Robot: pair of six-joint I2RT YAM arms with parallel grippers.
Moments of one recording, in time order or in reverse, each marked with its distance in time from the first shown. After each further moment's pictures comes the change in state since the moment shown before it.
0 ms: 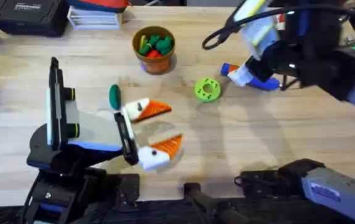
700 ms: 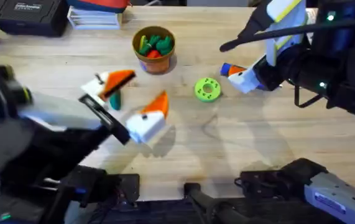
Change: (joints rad) left arm 0.000 0.081 0.245 -0.153 -0.484 -0.170; right arm 0.116 -0.251 0.000 -0.124 -0.007 0.144
